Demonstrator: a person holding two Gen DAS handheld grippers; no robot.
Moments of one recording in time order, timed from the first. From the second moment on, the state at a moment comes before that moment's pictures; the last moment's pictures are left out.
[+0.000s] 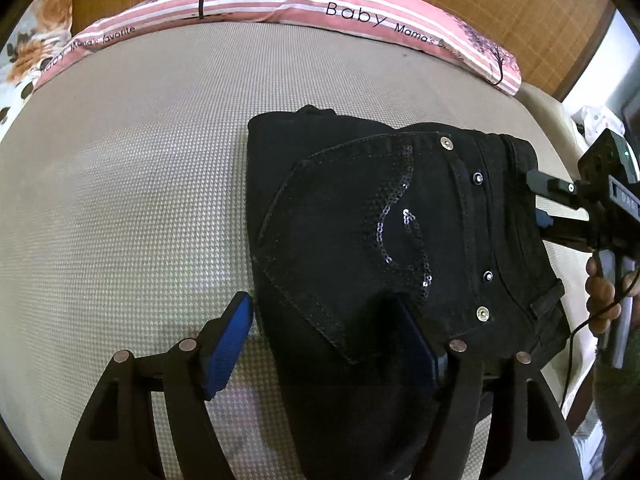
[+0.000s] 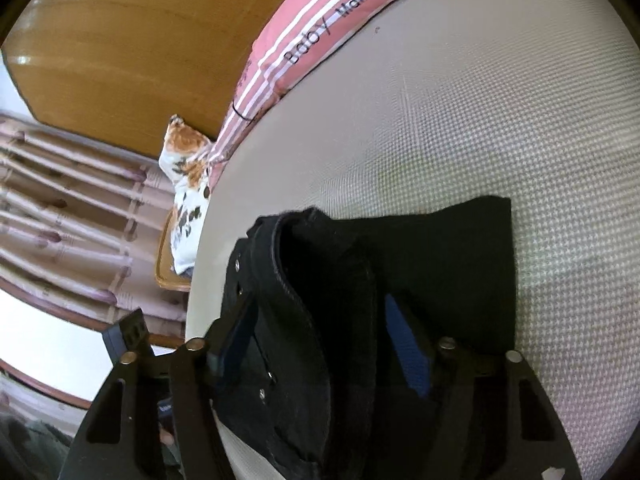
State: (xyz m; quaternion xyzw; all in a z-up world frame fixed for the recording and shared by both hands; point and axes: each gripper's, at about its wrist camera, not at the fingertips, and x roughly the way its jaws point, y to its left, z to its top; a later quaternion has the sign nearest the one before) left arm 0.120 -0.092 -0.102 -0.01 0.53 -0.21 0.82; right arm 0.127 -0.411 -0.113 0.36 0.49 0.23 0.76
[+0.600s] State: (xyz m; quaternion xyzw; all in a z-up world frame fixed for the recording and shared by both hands) left arm 0.124 -0.091 -0.102 -0.01 0.53 -0.21 0.82; right arm 0.134 -0.404 -0.129 0.39 0.48 0.25 0.74
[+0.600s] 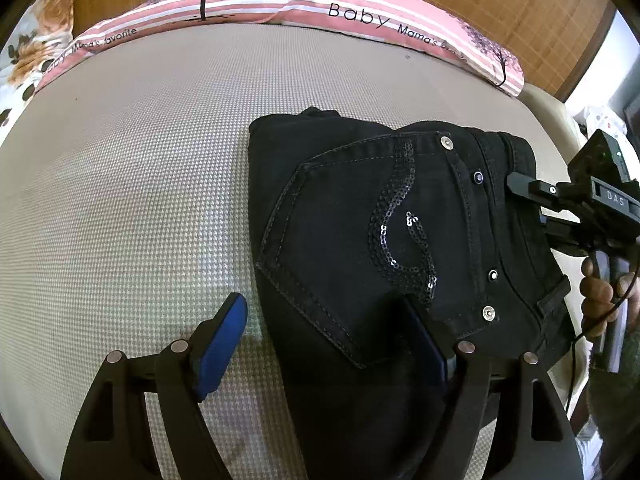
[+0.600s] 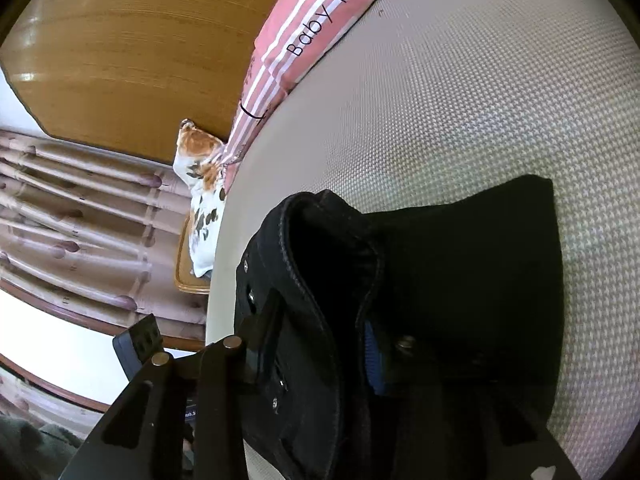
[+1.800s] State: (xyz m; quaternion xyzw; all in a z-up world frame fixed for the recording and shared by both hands) left arm 0.102 -0.151 -0.079 0.11 0.49 -0.27 0.82; right arm 0.051 -0.456 -0.081 0.39 0.48 0.06 0.78
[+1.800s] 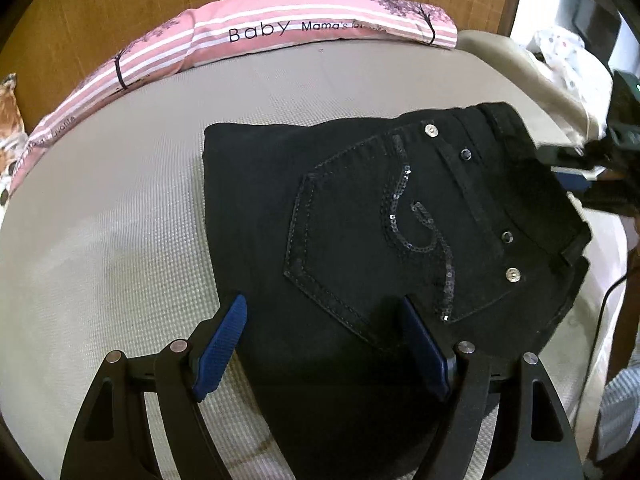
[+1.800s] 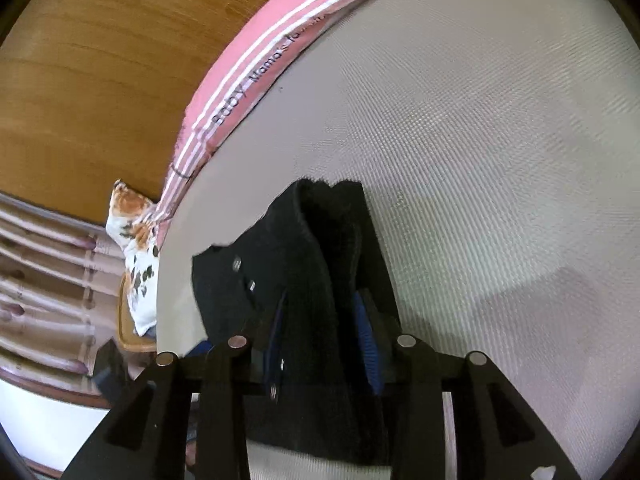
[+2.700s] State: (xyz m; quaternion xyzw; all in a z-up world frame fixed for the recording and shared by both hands) left arm 0.060 -0.144 -0.083 0.13 0.50 -0.30 0.80; right arm -0.010 -0.423 -0.086 0.28 0.49 0.00 0.82
